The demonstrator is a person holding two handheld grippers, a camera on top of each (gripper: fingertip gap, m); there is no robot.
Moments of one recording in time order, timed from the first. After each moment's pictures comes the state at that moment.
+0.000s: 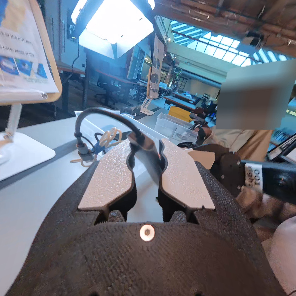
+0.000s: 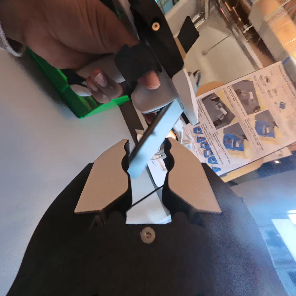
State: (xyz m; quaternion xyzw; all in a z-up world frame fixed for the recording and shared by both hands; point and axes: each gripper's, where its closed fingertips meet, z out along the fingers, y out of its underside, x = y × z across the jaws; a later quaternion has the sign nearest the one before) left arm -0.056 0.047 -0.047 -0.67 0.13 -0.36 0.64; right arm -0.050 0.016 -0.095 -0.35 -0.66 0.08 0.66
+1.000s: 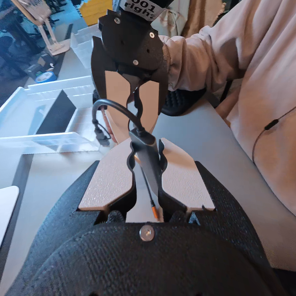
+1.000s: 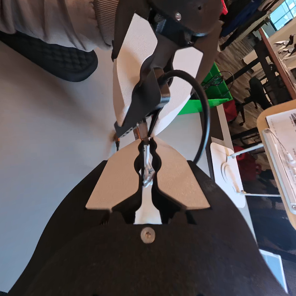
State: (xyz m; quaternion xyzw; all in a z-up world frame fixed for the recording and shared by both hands) left arm 0.020 -0.039 -0.102 -0.66 0.54 -0.25 0.47; right arm -0.002 -0.022 -0.117 -0.32 -0.81 0.27 0.41
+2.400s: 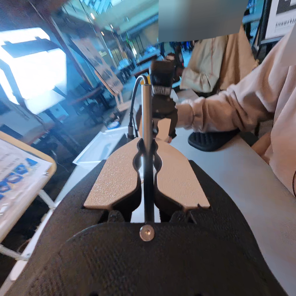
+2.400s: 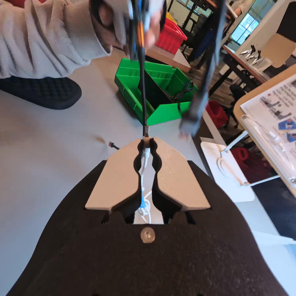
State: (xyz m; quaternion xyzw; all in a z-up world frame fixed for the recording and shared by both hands) left arm -0.025 -0.041 -0.009 -0.57 0.46 -0.20 0.65; right arm 0.007 0.016 -0.093 -0.37 -0.73 0.36 0.45
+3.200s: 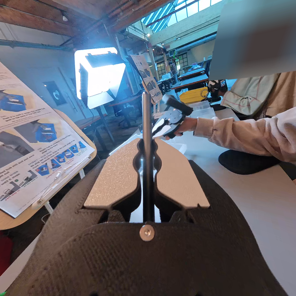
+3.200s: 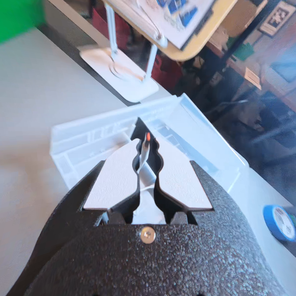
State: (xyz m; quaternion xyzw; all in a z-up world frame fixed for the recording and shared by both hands) left arm -0.079 -0.025 0.022 -0.59 0.33 -0.16 0.72; right arm 0.092 0.235 -0.127 -0.65 -0.54 0.14 0.52
